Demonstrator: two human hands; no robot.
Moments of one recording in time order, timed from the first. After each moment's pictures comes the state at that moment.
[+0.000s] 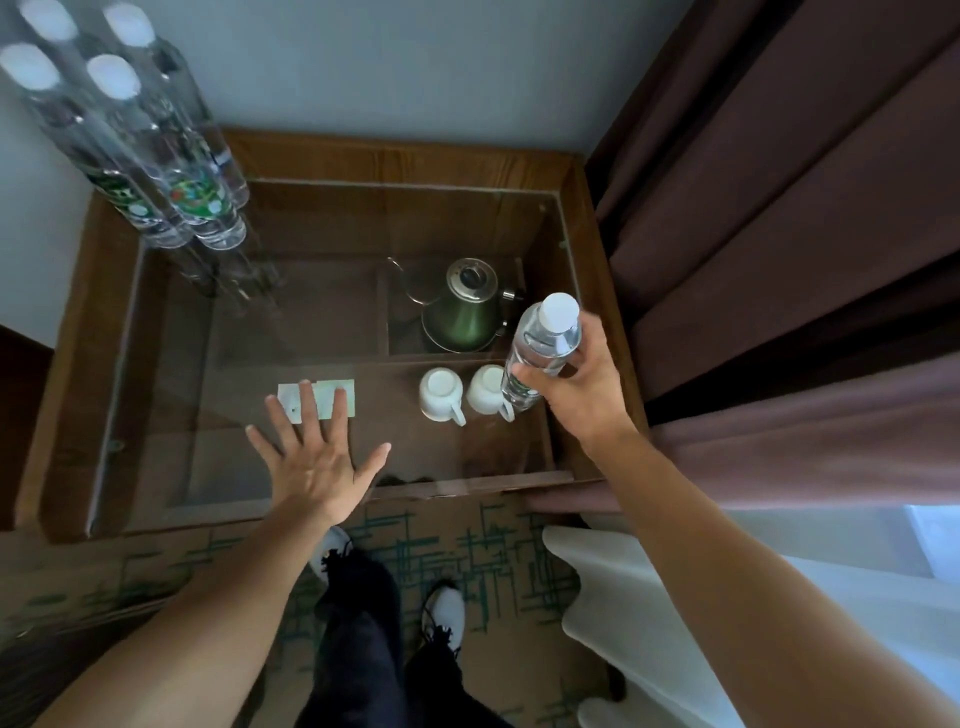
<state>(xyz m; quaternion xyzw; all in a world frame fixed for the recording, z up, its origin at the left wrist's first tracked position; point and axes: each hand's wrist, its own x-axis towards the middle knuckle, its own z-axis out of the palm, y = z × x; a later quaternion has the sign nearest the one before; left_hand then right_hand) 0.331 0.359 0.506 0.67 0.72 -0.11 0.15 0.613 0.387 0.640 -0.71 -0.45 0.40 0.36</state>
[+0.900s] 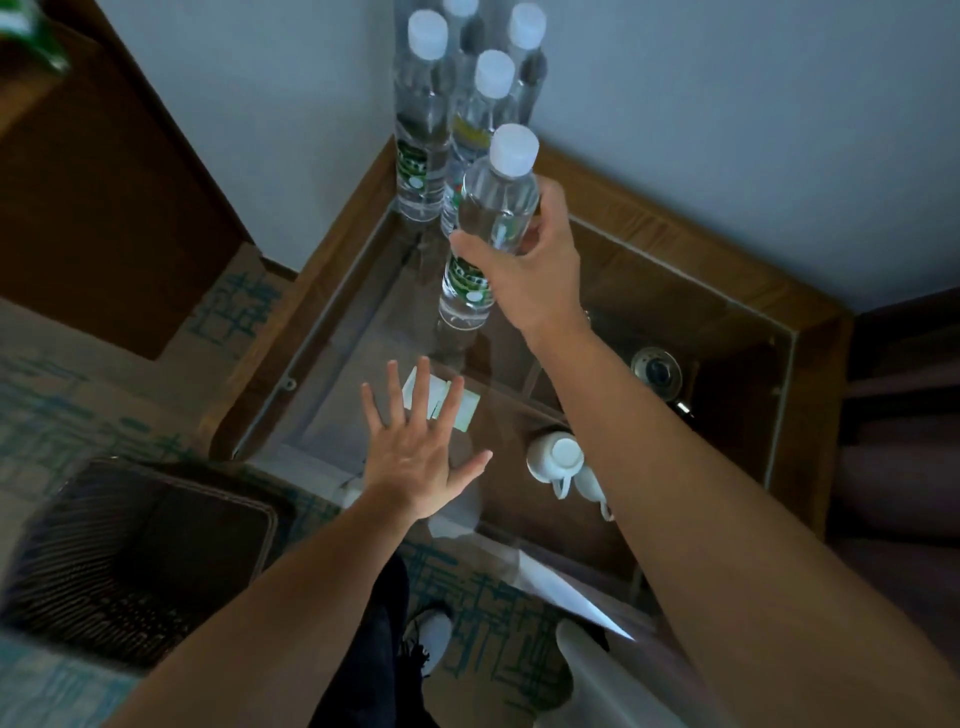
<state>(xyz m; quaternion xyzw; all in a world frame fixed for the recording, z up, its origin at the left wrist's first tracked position) 0.279 0.395 0.503 0.62 0.76 -0.04 0.17 0.337 0.562 0.653 -0.53 -0.65 0.45 0.31</state>
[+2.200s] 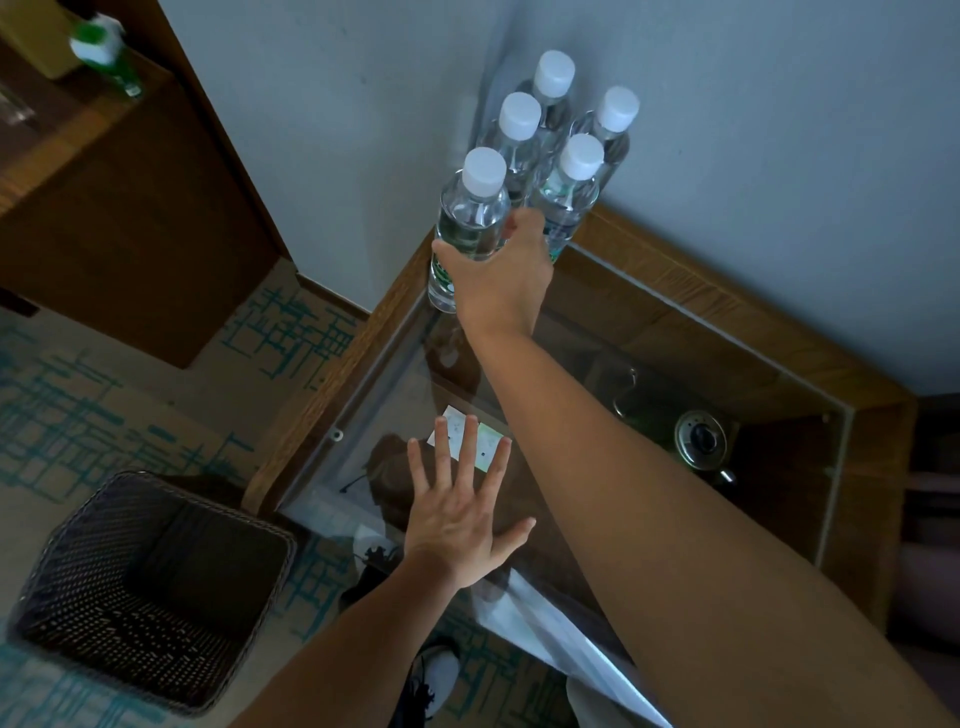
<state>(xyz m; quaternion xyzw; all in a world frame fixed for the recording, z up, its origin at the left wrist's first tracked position) 0.270 0.399 0.518 0.63 0.73 -0.05 0.26 0.216 0.585 0.627 -0.61 -0.64 0.33 0.33</state>
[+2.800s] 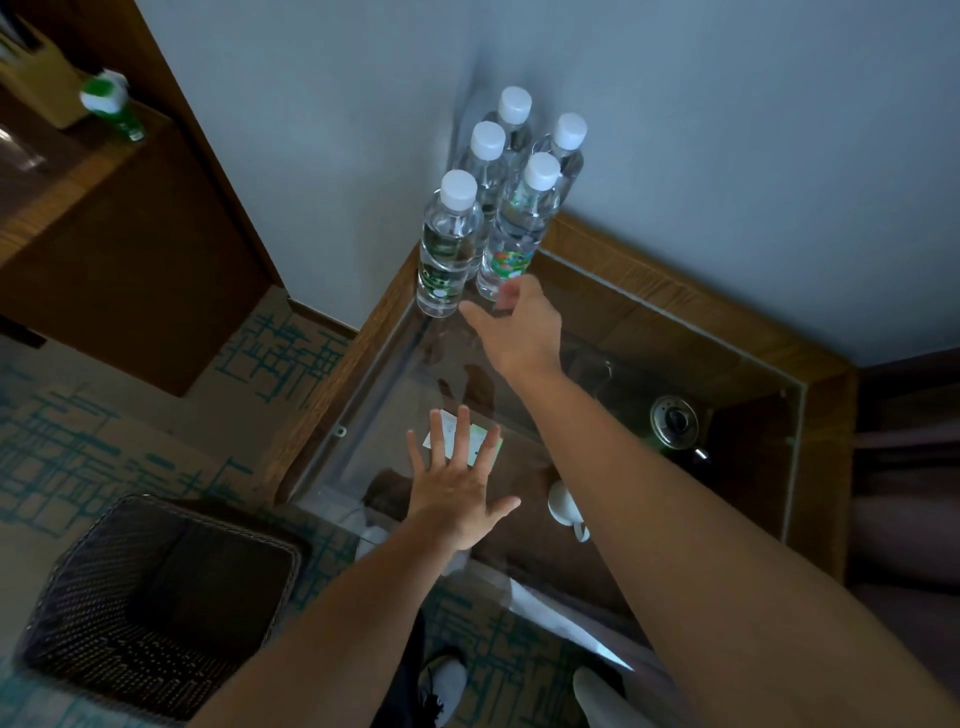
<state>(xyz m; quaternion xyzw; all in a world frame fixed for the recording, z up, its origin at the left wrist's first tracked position) 0.264 0.406 0.525 0.62 0.72 -0.08 0.30 0.280 0.560 0.639 -0.62 -0.67 0.37 0.17</state>
